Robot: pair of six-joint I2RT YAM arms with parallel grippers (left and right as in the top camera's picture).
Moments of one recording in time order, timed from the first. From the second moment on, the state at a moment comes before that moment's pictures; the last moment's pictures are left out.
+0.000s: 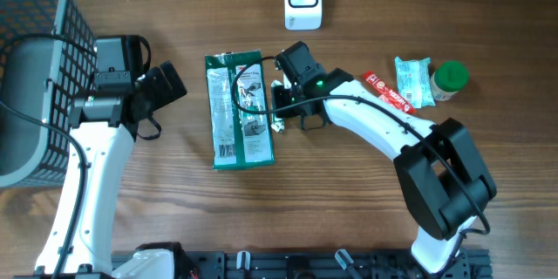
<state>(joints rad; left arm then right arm) 0.03 1.35 1.13 -0.82 -0.12 -0.42 0.62 1.93 1.28 -0.49 -0.14 0.43</state>
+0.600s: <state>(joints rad) 0.03 1.35 1.13 -0.82 -0.12 -0.42 0.60 1.99 1.28 -0.47 -0.08 0.44</state>
